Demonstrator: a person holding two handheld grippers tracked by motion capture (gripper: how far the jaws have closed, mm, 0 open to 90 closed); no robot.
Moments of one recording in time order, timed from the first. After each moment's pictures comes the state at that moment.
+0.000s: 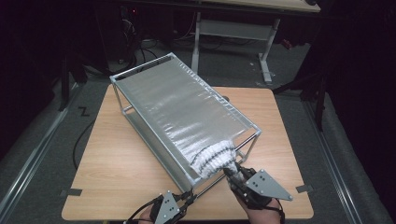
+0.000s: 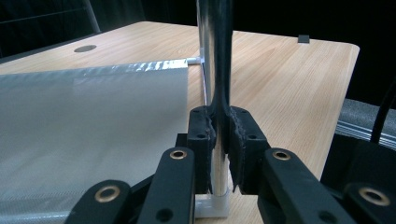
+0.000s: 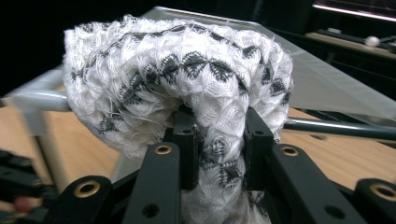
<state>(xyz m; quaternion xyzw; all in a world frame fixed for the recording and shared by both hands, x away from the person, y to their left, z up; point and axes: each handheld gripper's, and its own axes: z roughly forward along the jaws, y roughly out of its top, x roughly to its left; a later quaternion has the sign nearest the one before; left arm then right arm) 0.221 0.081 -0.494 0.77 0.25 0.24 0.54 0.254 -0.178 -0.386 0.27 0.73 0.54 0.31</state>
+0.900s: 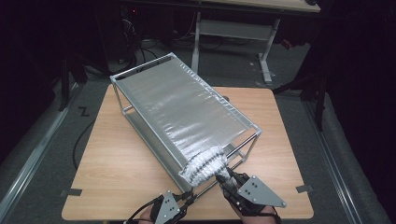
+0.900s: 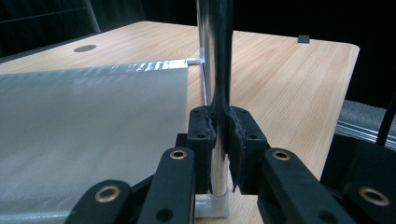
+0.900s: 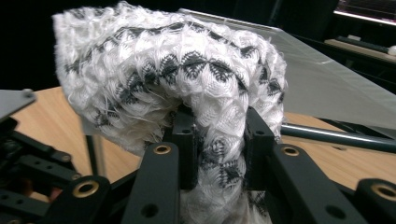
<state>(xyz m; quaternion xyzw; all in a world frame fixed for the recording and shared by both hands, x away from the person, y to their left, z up) 0.221 0.080 -0.493 0.77 0.25 0.24 0.54 0.243 -0.166 -0.385 0.25 0.74 0.55 0.30</state>
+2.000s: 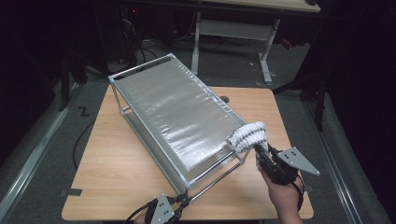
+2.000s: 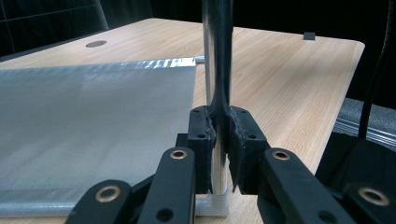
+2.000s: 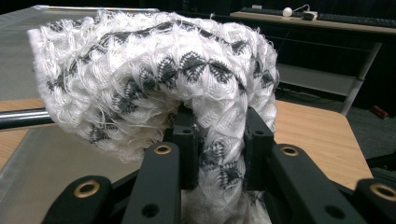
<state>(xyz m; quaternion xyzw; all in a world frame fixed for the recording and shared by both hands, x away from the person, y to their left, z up) 0.211 0.092 -0.493 0.77 0.26 0.25 0.53 0.317 -0.251 -0.389 0.40 0.67 0.52 0.35</state>
